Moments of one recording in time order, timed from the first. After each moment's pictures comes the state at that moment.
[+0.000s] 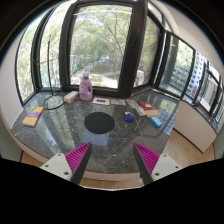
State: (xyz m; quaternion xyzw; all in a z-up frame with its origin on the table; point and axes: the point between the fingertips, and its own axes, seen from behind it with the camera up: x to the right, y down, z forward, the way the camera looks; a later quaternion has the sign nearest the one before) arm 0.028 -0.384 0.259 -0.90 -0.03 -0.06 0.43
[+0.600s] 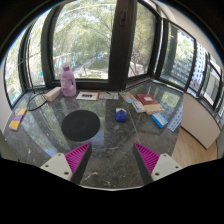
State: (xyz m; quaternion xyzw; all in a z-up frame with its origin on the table) arm 0.124 -0.244 0.154 -0.91 -0.02 -0.04 0.40
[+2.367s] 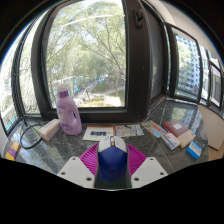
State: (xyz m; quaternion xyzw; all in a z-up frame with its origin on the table) arm 0.020 0.026 0.131 -0.85 0.01 0.00 0.52
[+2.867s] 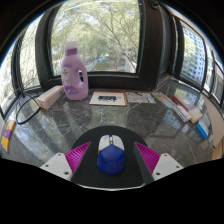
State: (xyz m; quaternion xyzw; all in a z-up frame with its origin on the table) arm -0.030 -0.022 0.011 -0.91 -0.01 -0.02 0.41
